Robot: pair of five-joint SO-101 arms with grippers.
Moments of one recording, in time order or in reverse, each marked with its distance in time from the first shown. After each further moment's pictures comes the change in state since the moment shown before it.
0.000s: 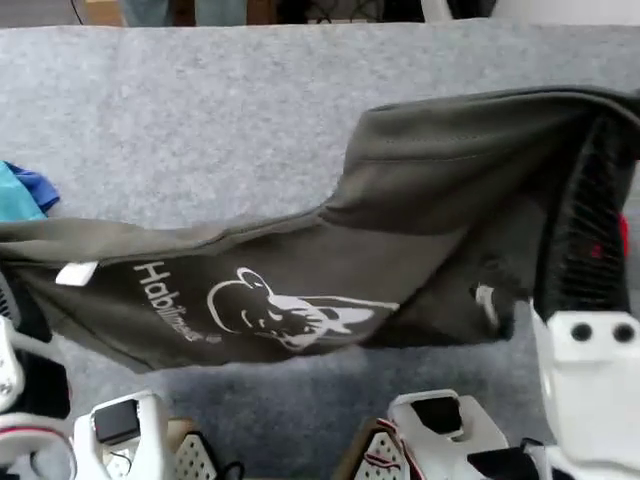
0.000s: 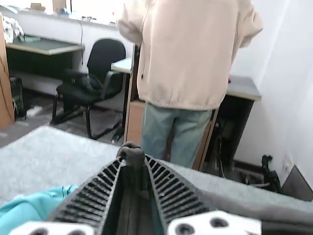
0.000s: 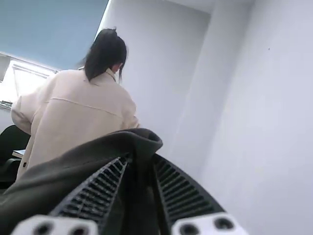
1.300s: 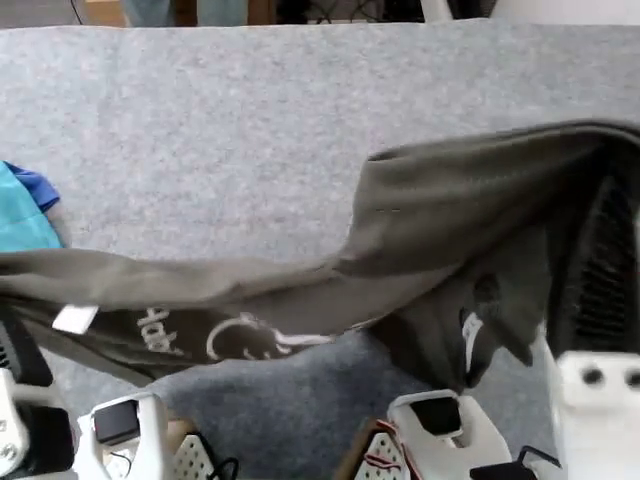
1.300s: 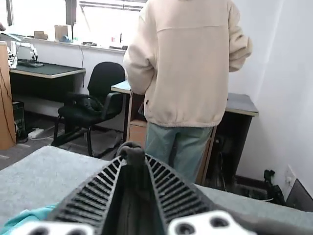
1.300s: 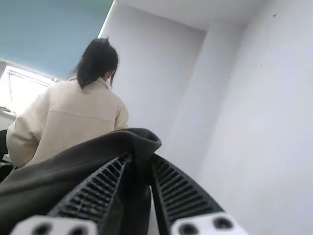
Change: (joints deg) left arm 0.0 -0.2 -7.1 3.9 -1.2; right arm -0.7 -3.9 3.6 -0.8 2.3
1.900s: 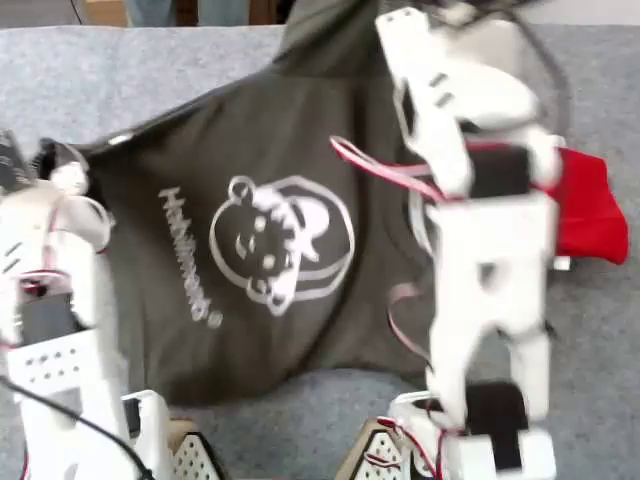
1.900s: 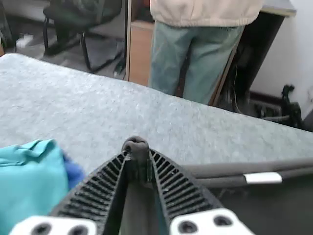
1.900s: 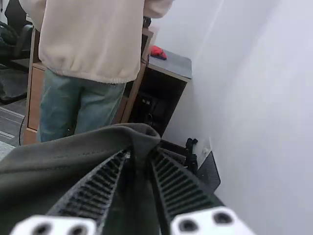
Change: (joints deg) left arm 2.8 5.2 81.9 -74.8 0.0; right arm 1.6 24.5 54.9 -48.7 0.0
